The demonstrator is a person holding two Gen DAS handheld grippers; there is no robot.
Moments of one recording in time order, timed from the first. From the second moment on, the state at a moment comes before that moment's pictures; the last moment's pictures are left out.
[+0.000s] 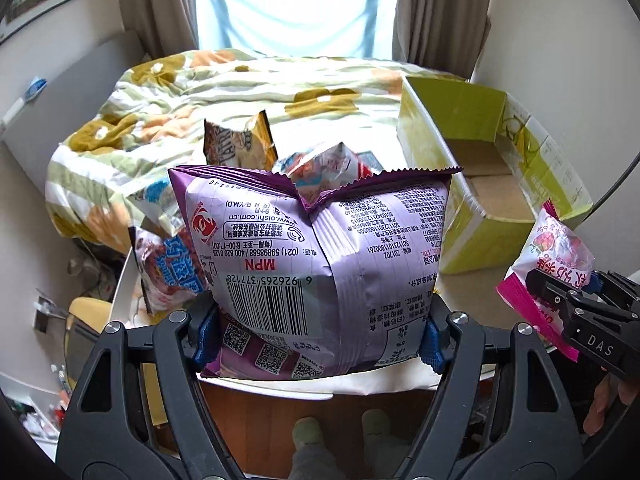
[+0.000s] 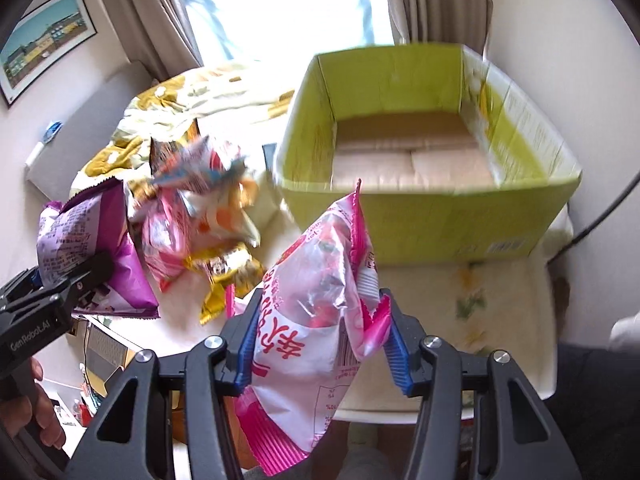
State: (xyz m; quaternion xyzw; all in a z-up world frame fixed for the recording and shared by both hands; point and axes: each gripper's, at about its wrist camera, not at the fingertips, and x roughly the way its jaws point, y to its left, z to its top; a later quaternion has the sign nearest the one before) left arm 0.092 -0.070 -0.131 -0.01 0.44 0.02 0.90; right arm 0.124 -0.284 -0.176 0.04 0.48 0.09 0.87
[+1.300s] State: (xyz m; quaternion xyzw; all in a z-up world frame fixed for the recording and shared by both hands) left arm 0.430 -0.269 -0.155 0.06 0.51 -0.13 0.85; right arm 0.331 -0.405 -0.141 0.06 0.49 -0.01 0.87
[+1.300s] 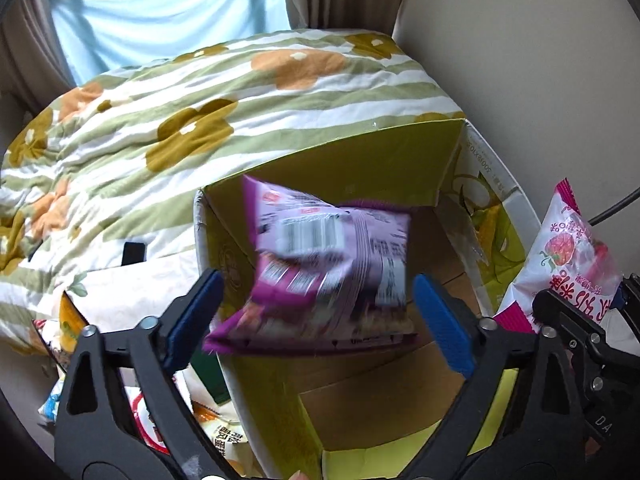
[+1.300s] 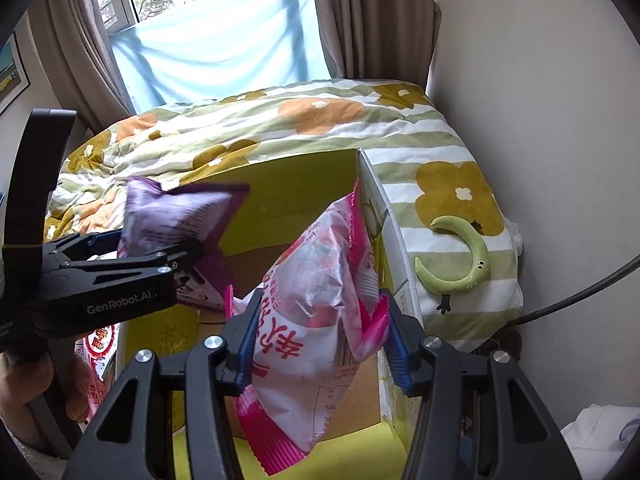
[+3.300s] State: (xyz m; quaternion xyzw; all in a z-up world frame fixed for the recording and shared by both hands) left arm 0.129 -0.149 -0.054 -0.01 0.39 0.01 0.92; right arm 0.189 -0.391 -0.073 0.06 0.40 0.11 0.91
